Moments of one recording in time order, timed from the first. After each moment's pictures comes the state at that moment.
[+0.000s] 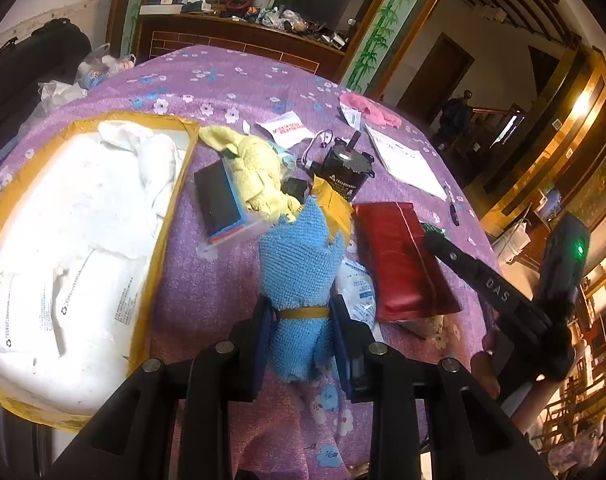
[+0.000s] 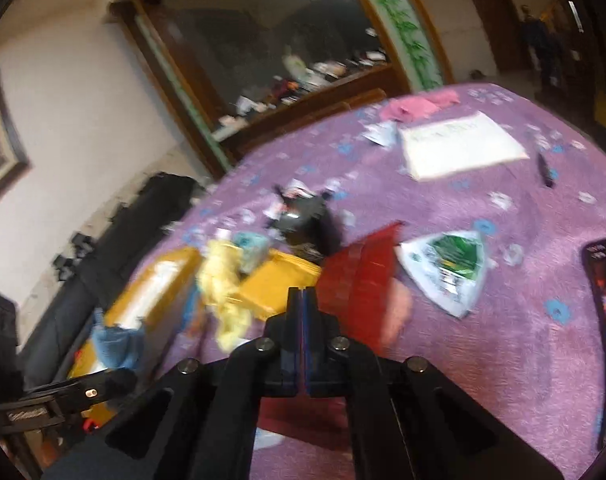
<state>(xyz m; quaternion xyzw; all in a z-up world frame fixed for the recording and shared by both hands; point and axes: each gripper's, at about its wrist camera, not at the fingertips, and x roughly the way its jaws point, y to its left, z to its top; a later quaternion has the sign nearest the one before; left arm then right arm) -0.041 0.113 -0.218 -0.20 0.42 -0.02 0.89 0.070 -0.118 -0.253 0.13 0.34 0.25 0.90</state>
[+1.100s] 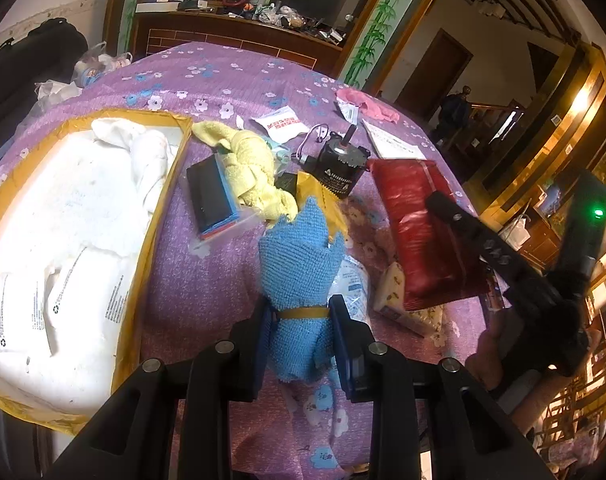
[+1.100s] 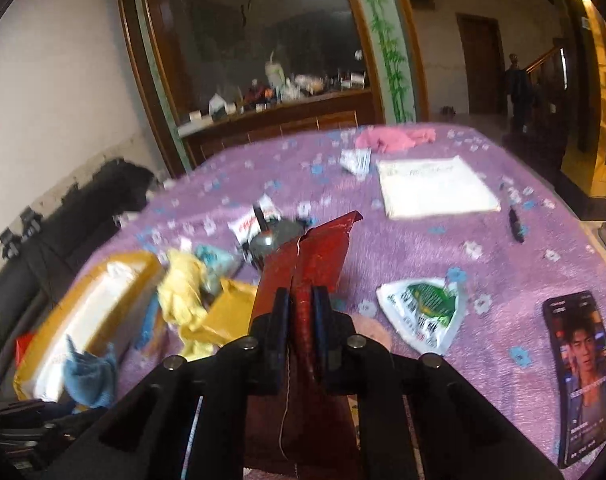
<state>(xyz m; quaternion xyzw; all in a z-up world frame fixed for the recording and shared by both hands) -0.039 0.108 -0.218 -0.19 0.42 -0.02 0.89 0.059 -0.091 -0.221 0.07 0.28 0.20 0.94</state>
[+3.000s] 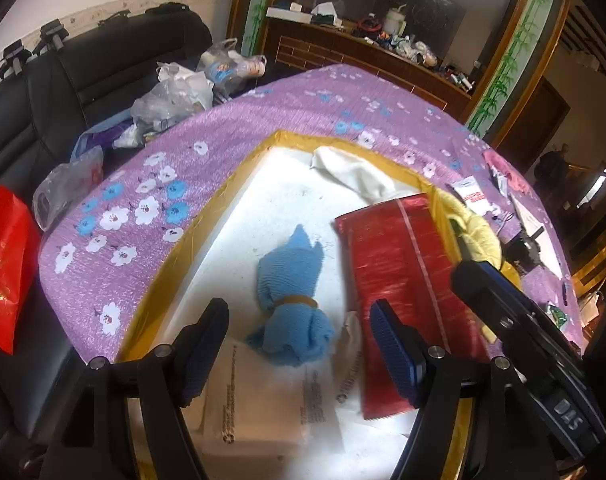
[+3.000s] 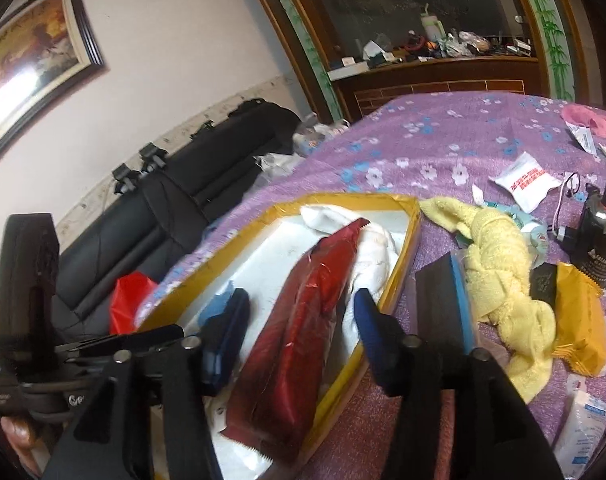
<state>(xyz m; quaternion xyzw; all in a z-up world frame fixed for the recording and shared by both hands) -0.056 0.283 -0.238 -0.22 0.40 0.18 0.87 0.038 0.112 -0.247 0.04 0.32 0.44 0.84</state>
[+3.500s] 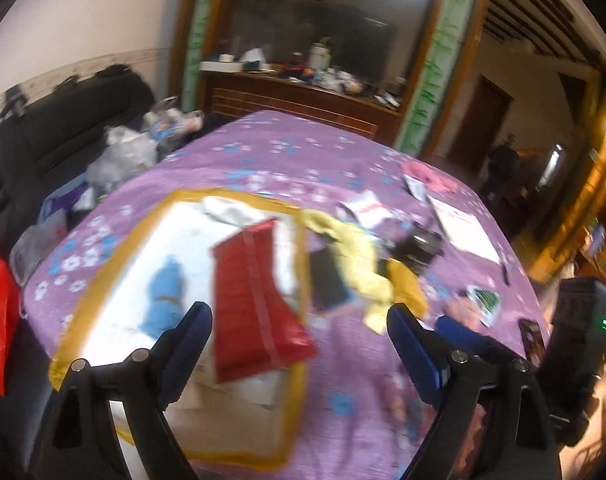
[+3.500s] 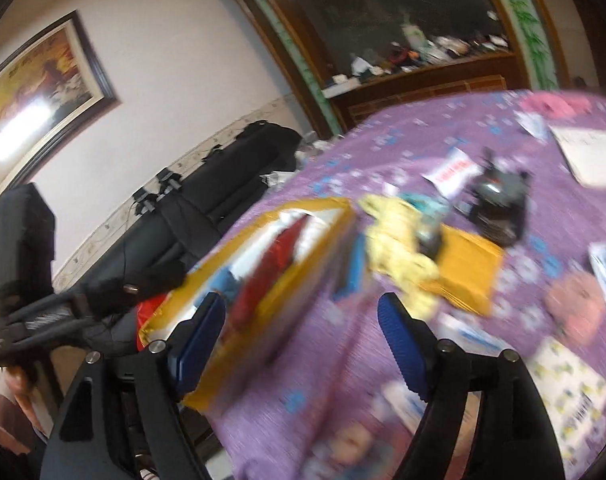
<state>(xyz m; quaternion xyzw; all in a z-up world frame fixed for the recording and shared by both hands) -0.072 0.169 -0.177 -0.15 0.33 0.10 0.93 0.032 -0.023 -0.245 0.09 0.34 0.44 0.82</state>
